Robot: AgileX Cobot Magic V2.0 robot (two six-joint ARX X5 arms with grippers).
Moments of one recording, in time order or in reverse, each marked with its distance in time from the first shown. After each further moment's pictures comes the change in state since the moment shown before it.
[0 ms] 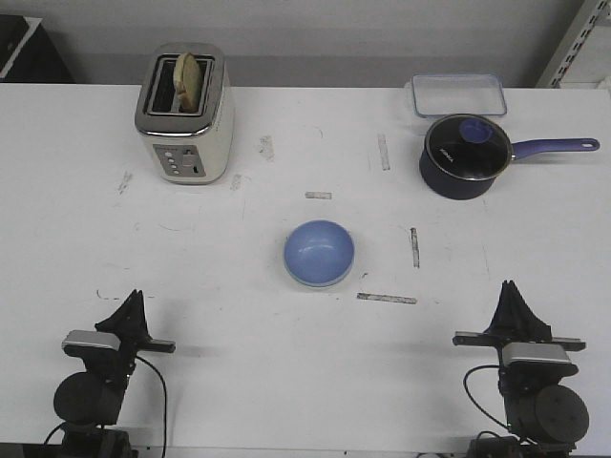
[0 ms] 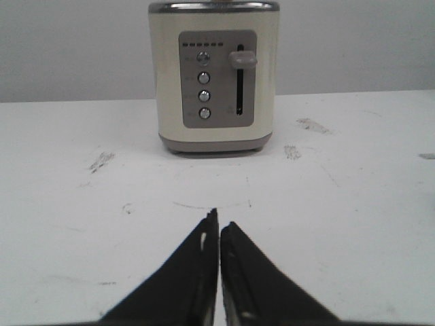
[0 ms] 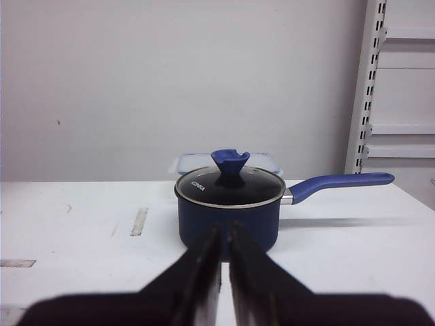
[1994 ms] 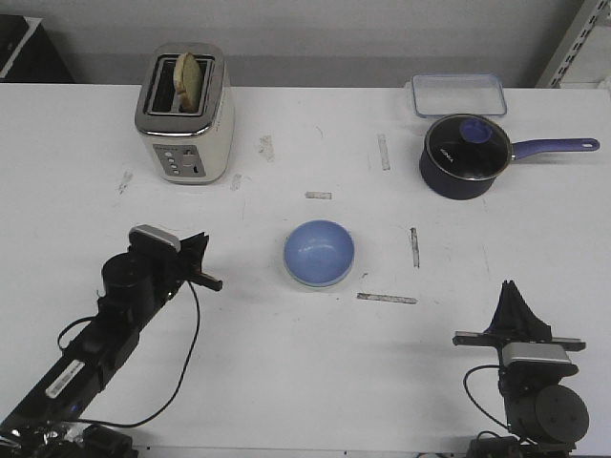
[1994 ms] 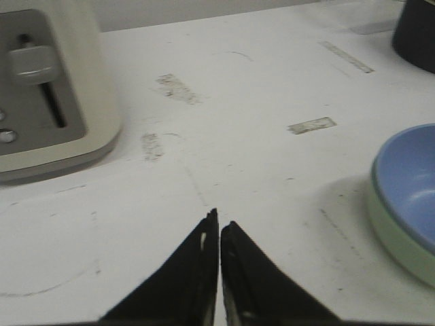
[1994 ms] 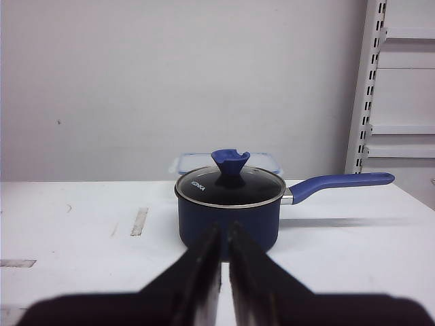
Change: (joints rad) left arm -0.204 0.956 0.585 0.071 0.110 0.000; right arm 0.000 0.000 0.000 0.000 0.000 0.000
